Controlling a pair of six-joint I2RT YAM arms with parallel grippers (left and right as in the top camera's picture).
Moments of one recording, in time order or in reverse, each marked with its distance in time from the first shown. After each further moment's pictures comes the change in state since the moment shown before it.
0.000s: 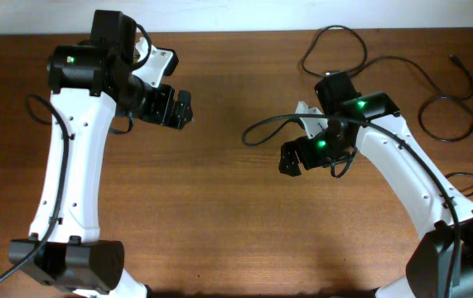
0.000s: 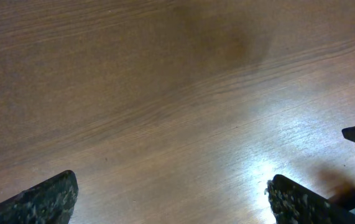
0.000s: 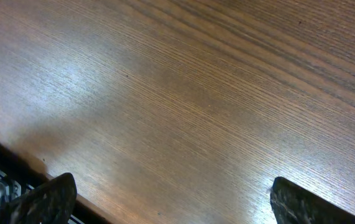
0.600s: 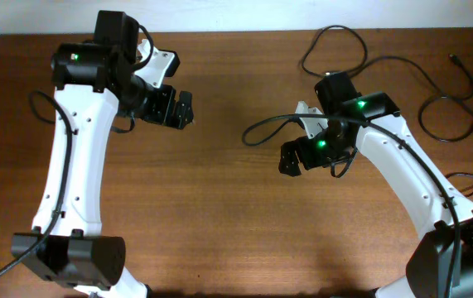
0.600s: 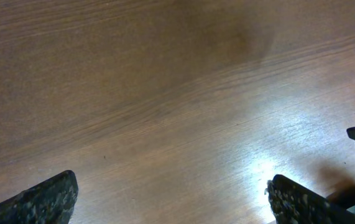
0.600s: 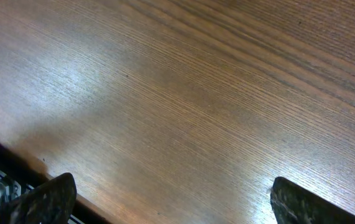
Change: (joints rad) left arm -0.005 0.021 0.000 -0.007 0.000 0.000; right arm 0.000 0.000 0.000 0.000 0.000 0.000
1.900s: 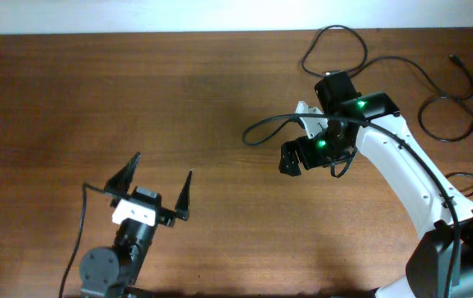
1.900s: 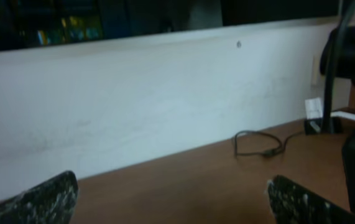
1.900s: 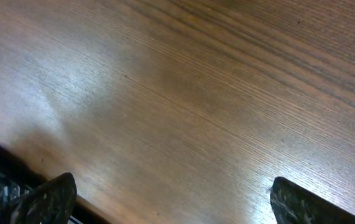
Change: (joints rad) left arm -0.119 -1.524 -1.728 1.633 -0.135 -0.056; right arm 0.000 0.000 -0.001 0.002 0.003 0.000
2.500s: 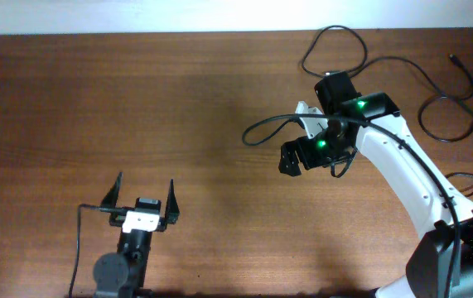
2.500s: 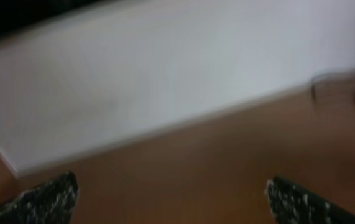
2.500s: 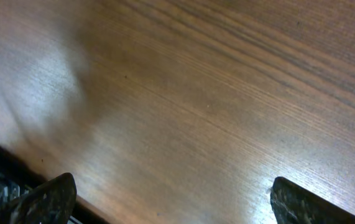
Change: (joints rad) left arm 0.112 -0.251 -0.240 -0.115 -0.143 0.190; right arm 0.000 0.000 0.000 0.001 0.000 0.000
